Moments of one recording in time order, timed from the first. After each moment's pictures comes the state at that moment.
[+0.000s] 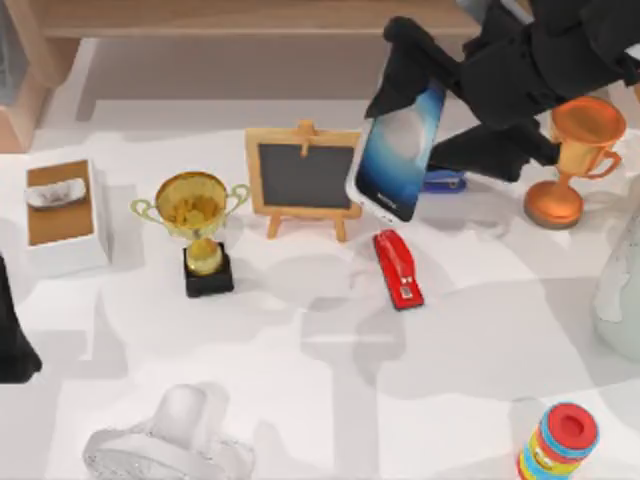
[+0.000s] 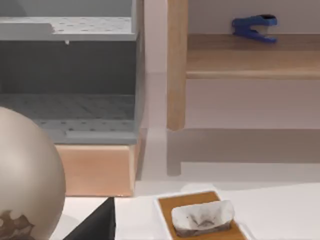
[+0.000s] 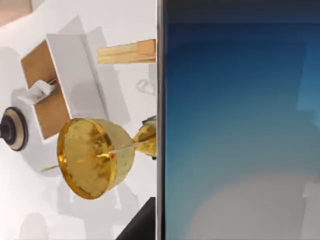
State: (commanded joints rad) left arm 0.00 0.00 0.00 0.00 0.00 0.00; right arm 0.45 1.76 1.49 -0.68 -0.38 0.84
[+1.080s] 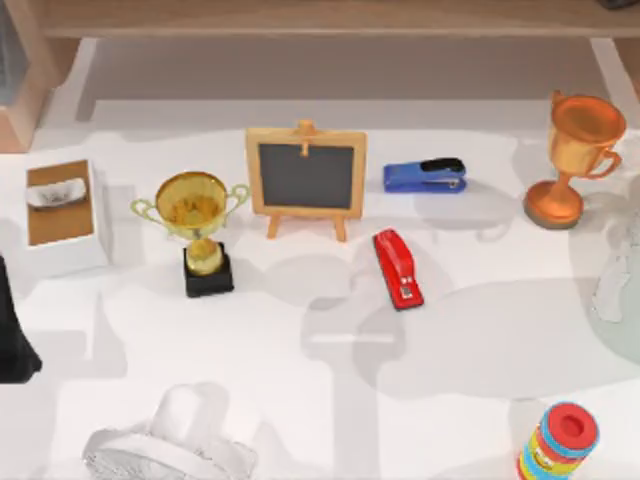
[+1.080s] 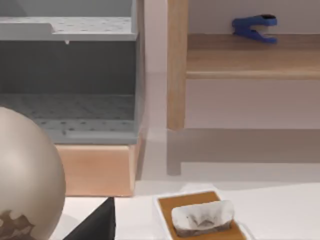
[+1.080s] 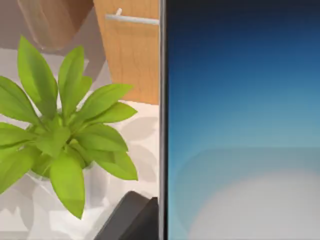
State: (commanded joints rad) left arm 0.00 0.00 0.00 0.00 0.00 0.00; right arm -0.85 1.65 1.24 -0.49 -0.89 -0.71
